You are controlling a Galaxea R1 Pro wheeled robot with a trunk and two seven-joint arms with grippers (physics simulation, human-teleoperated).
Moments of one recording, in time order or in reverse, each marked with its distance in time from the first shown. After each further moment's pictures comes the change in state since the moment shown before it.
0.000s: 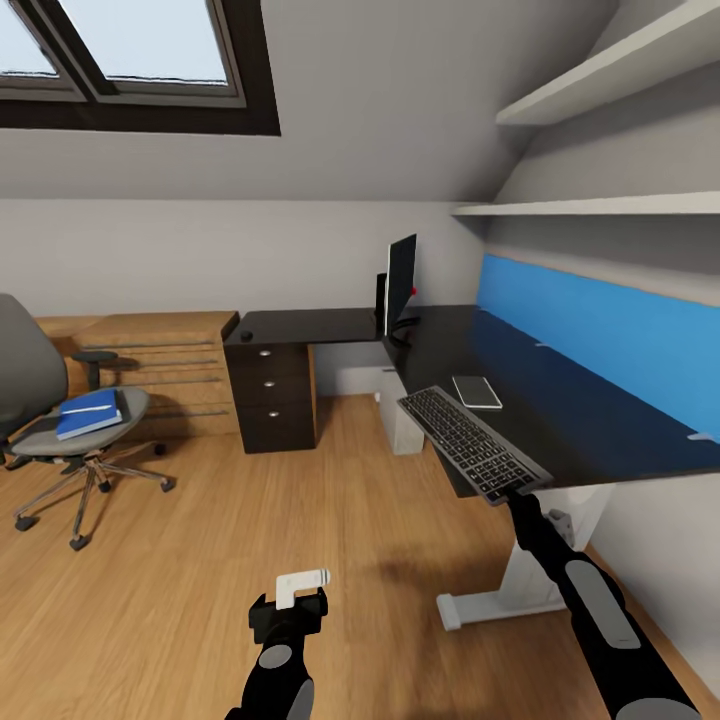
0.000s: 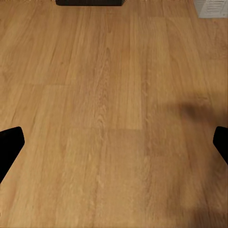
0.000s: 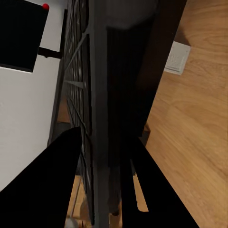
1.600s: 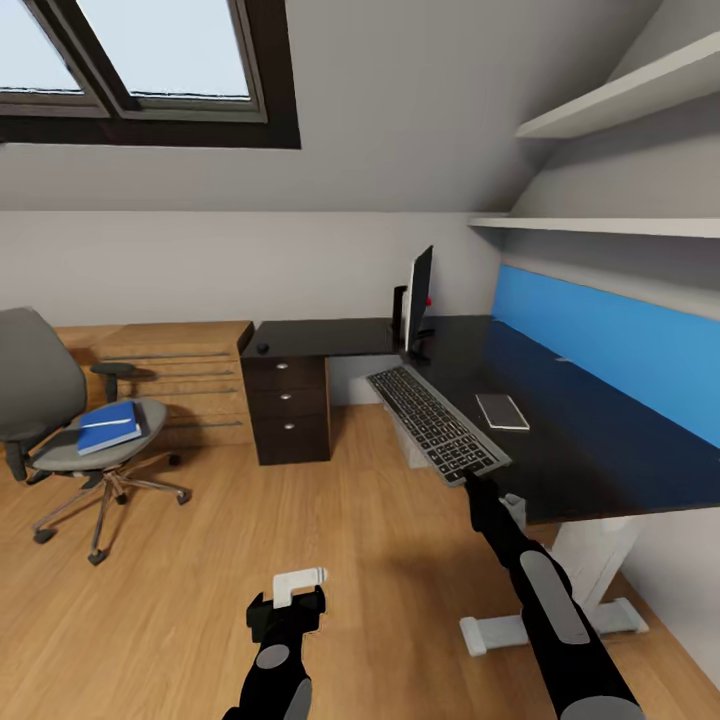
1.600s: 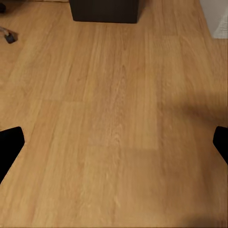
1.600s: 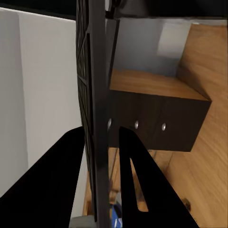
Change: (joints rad) left arm 0.000 0.001 0.010 0.000 0.003 -0.023 0.001; right arm 0.002 0.158 0.025 -0.085 0.009 -0.007 0.046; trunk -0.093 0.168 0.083
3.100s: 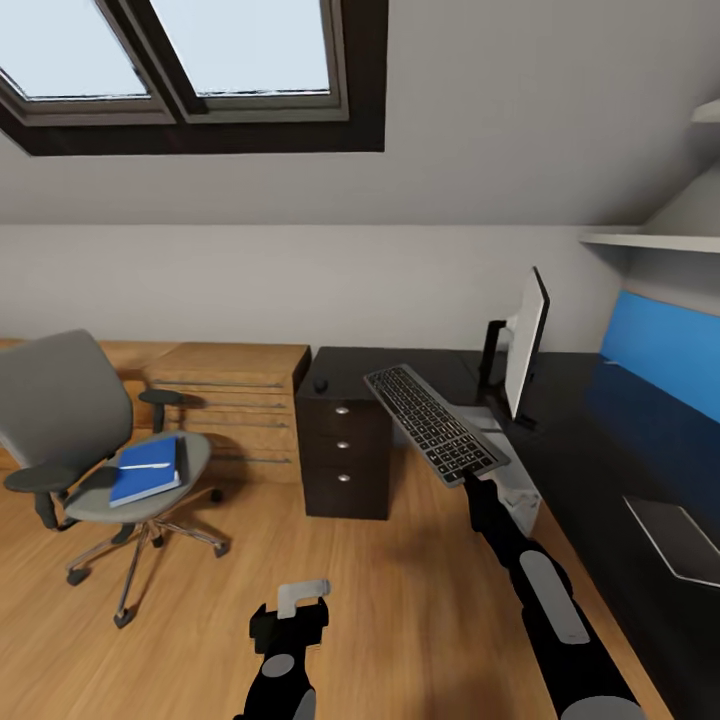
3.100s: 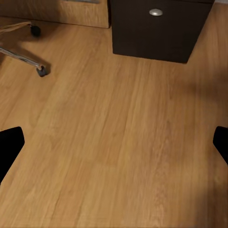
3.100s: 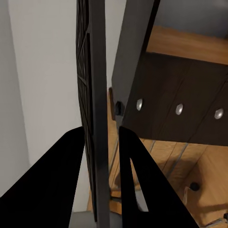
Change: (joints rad) left arm 0.000 -0.003 -0.013 0.055 -0.004 0.000 -0.002; right arm 0.000 -0.004 0.007 0.000 0.004 0.003 -0.001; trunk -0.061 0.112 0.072
